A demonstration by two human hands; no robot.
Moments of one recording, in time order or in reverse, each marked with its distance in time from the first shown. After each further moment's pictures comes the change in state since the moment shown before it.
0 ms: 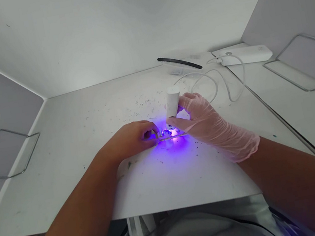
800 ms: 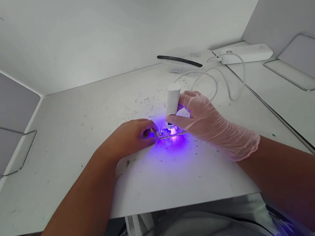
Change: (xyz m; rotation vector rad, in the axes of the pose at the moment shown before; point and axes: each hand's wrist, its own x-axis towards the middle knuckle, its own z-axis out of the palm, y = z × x) left_hand 0.000 -0.001 0.000 -0.003 -0.006 0.022; right_hand 0.001 0.001 0.000 -0.002 0.029 -0.051
